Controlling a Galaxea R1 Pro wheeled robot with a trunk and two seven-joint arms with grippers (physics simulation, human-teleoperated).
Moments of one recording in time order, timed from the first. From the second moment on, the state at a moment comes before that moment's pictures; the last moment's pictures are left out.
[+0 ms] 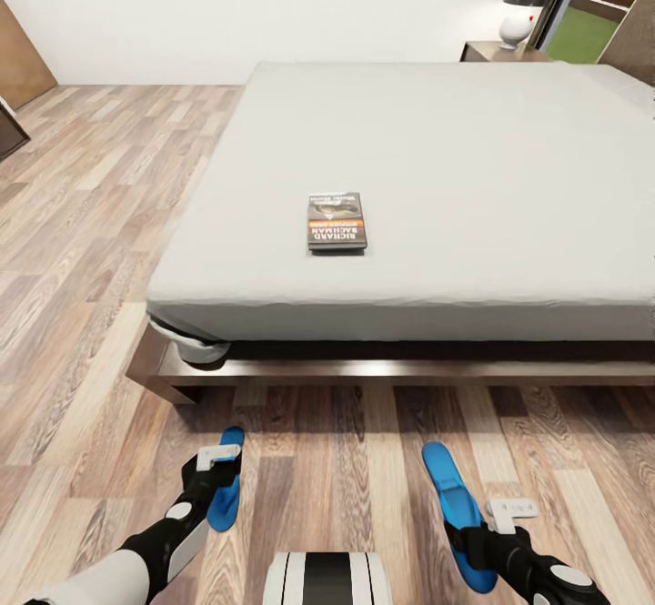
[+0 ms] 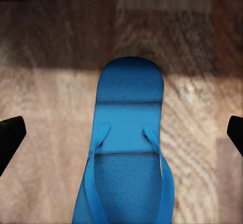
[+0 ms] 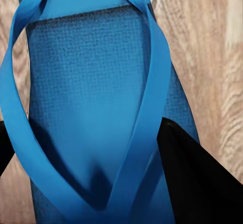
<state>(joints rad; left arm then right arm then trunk) -0.64 0.07 -0.50 -0.24 0.52 -0.34 0.13 0.04 -0.19 0.06 -1.56 -0.27 0.65 -0.04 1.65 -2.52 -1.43</state>
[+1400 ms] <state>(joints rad) -0.50 0.26 -0.48 -0.11 0.54 -0.34 0.13 0.02 -0.23 0.06 -1.41 -0.27 0.61 -0.04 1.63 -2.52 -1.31</state>
